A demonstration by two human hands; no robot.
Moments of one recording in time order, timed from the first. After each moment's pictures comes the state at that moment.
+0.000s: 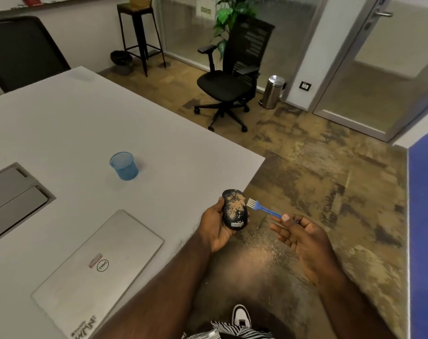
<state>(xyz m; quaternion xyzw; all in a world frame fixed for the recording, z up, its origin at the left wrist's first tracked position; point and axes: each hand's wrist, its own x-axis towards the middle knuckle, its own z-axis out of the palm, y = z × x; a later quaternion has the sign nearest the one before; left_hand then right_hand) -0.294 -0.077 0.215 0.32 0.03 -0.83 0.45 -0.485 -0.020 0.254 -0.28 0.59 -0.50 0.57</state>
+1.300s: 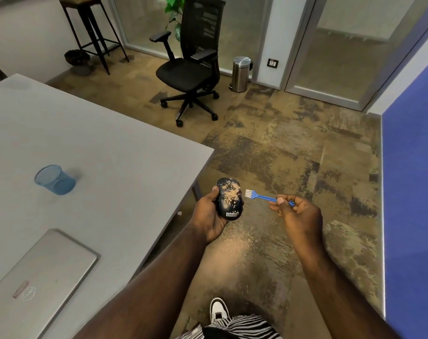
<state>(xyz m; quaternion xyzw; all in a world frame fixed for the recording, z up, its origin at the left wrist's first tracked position) -0.494 -0.124 0.206 0.40 -0.07 -0.82 0.40 -0.677 -0.065 0.226 -0.37 0.72 -0.49 0.33</state>
